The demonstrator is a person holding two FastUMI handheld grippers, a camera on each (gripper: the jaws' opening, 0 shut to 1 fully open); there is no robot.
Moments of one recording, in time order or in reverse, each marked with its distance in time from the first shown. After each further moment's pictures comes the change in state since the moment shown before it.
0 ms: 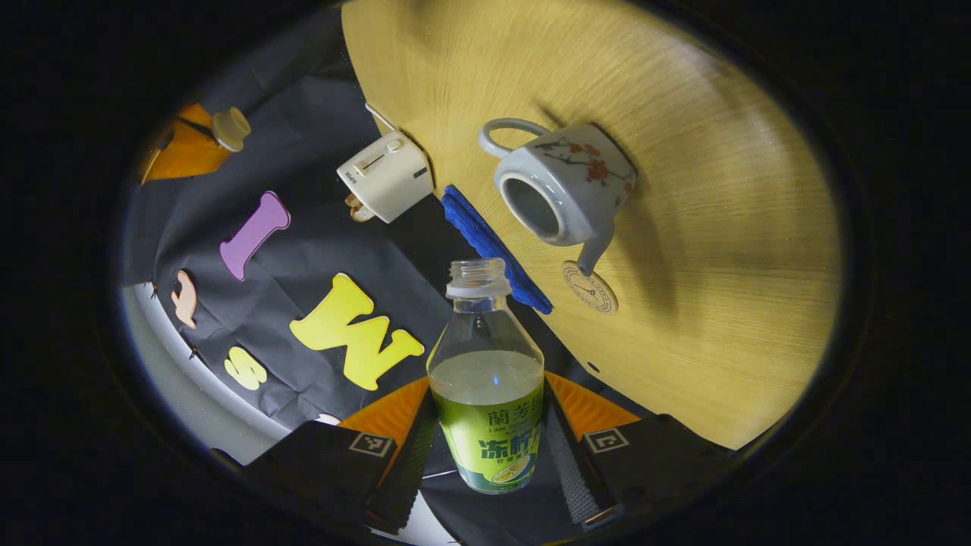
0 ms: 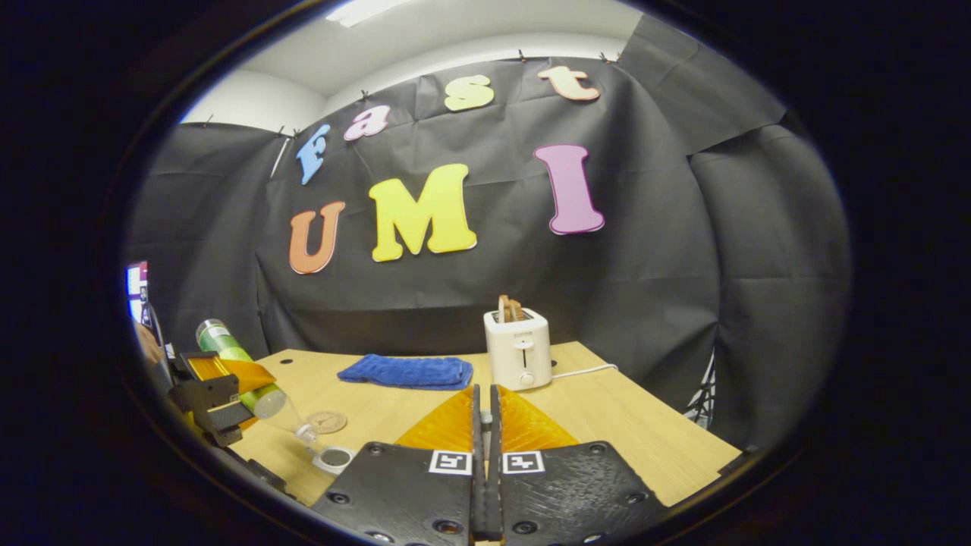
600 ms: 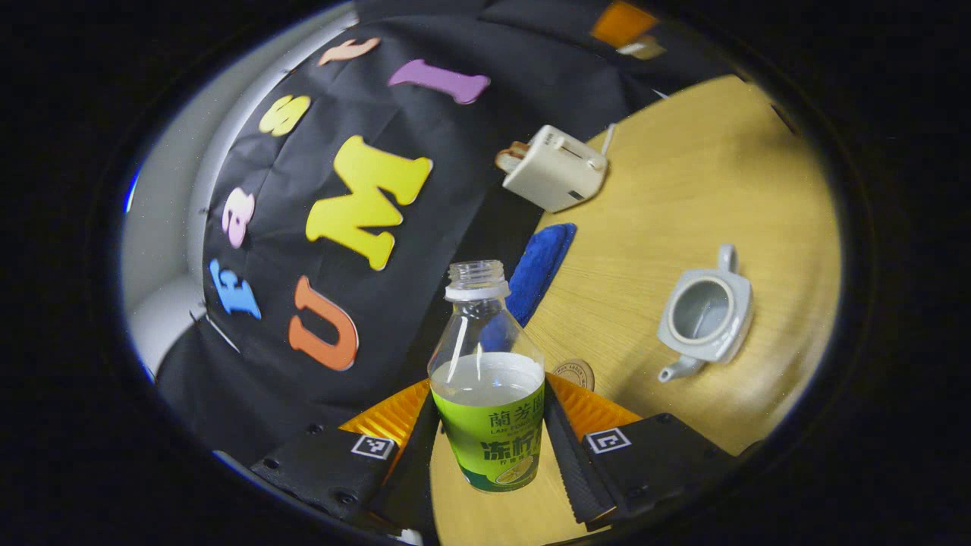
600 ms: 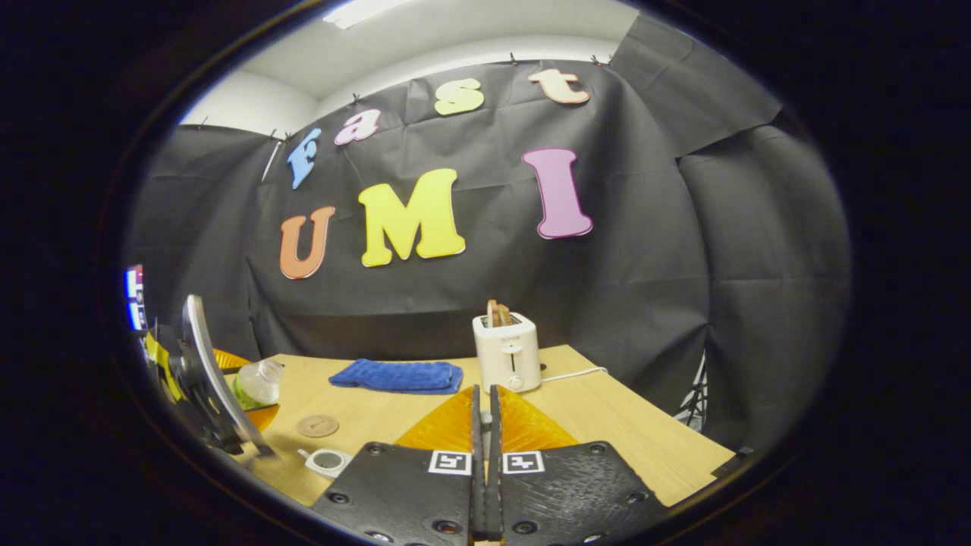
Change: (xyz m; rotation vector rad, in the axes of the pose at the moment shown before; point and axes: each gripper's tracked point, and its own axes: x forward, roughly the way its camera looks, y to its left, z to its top) left arm 0.044 -0.015 -0.024 -1.259 -0.119 -0.058; right arm -0.004 -0.007 0.006 0.017 -0.018 -0.021
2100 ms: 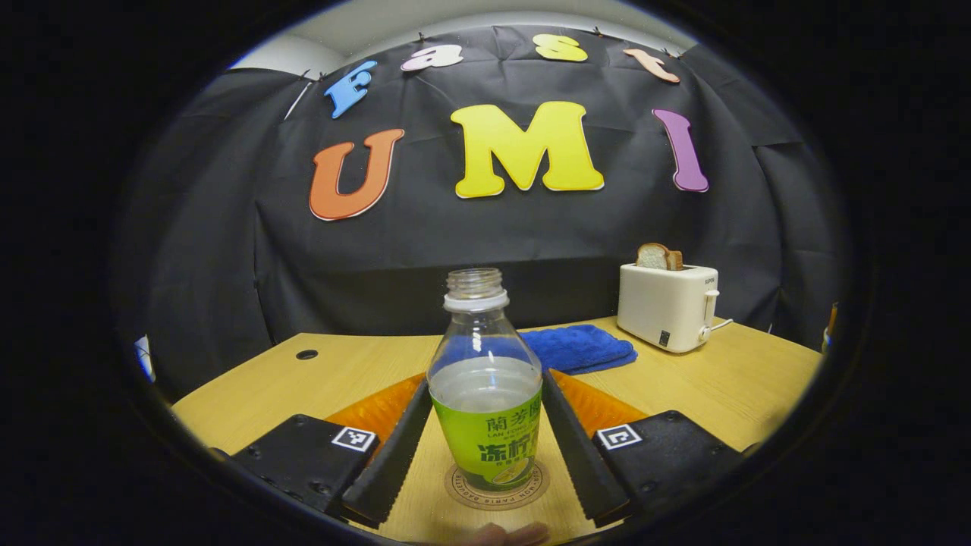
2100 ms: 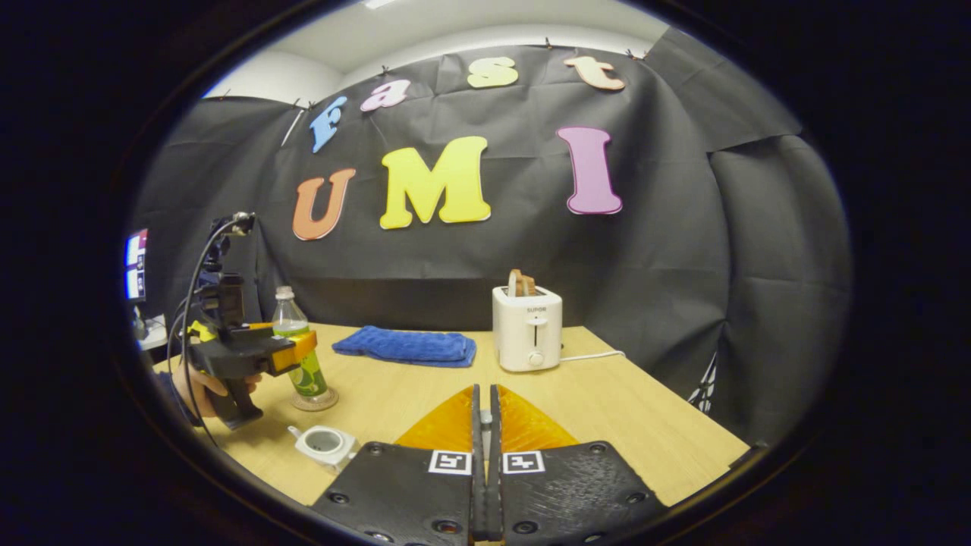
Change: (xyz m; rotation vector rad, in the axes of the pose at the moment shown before) left arm 0.092 0.004 -0.016 -0.861 -0.110 -0.023; right arm 0.023 0.030 -0.048 -0.105 0.090 0.022
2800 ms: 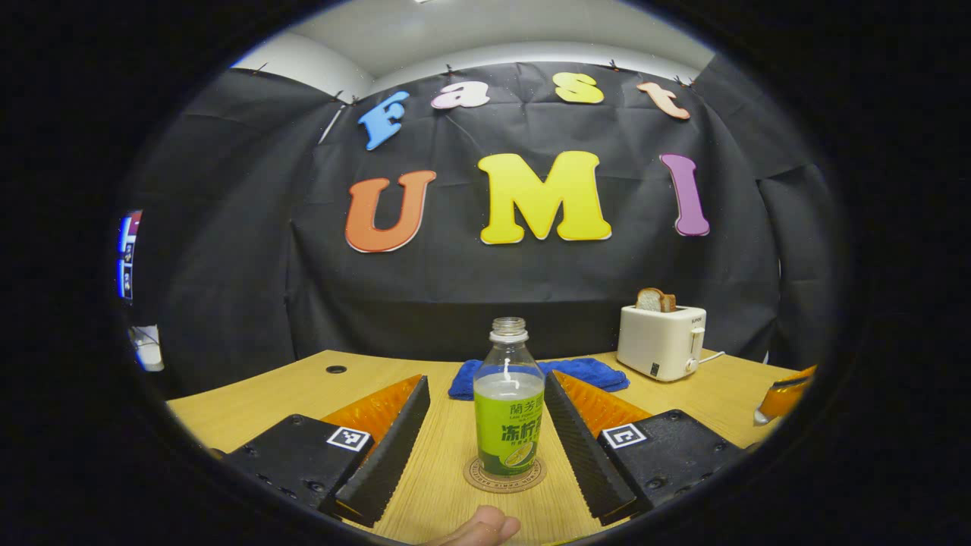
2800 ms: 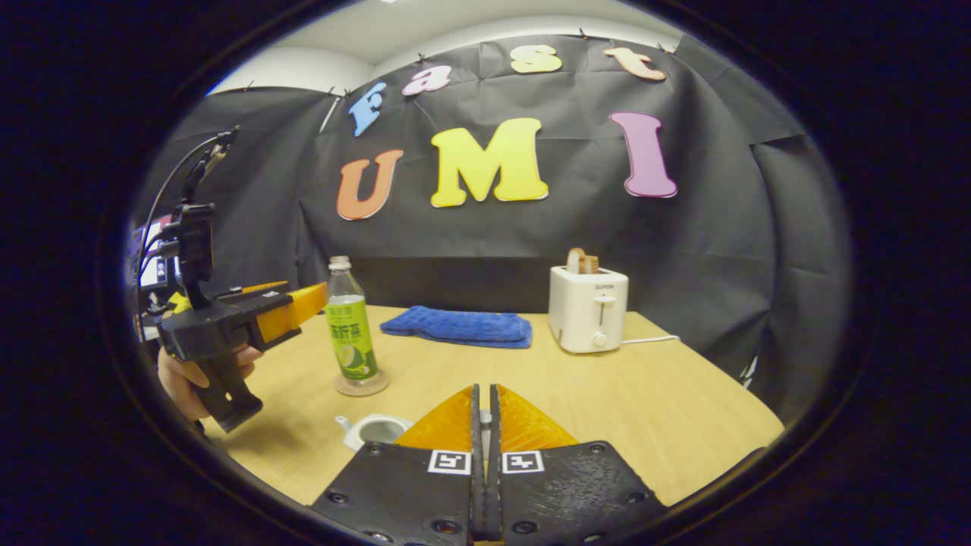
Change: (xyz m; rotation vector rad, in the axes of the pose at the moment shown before) left arm -0.082 0.025 0.024 -0.088 -0.146 0.091; right arm 0.004 0.089 -0.036 -0.026 0.050 0.185
